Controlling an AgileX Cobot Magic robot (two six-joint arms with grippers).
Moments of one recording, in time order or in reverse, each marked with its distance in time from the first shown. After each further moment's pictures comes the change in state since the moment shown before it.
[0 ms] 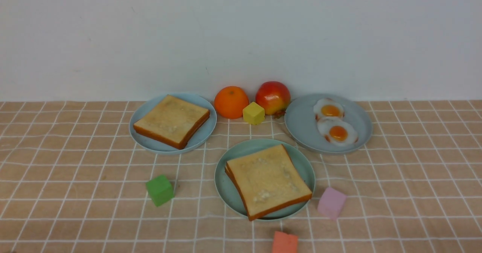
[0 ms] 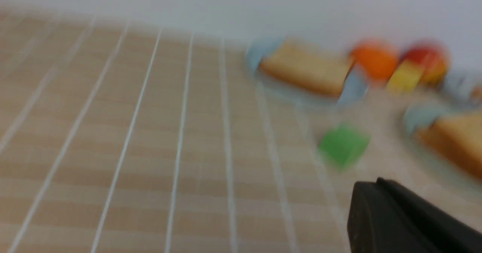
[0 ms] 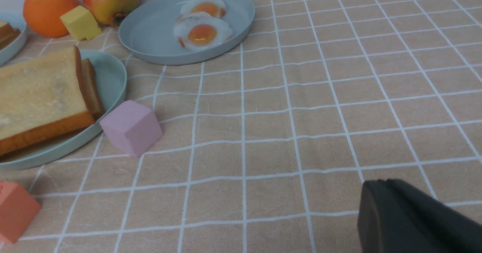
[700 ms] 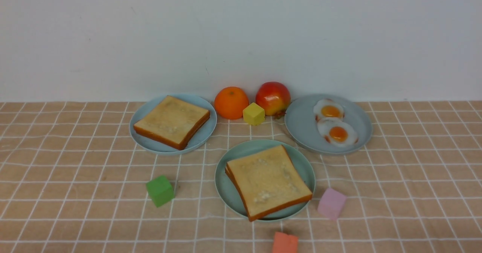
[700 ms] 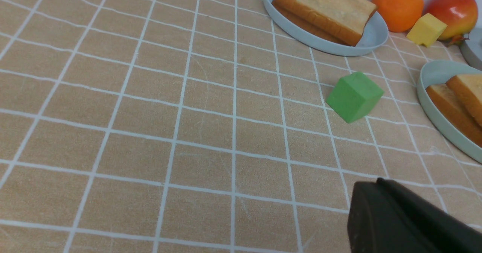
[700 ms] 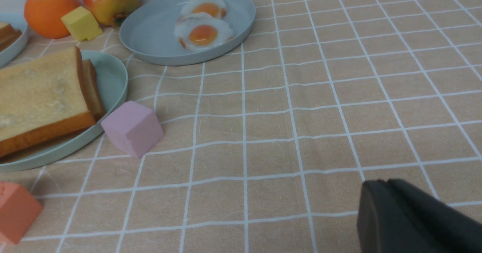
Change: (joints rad) right arm -0.001 0.000 0.000 0.002 0.000 0.000; left arm 0.008 0.000 0.003 -0.037 0.057 -0.031
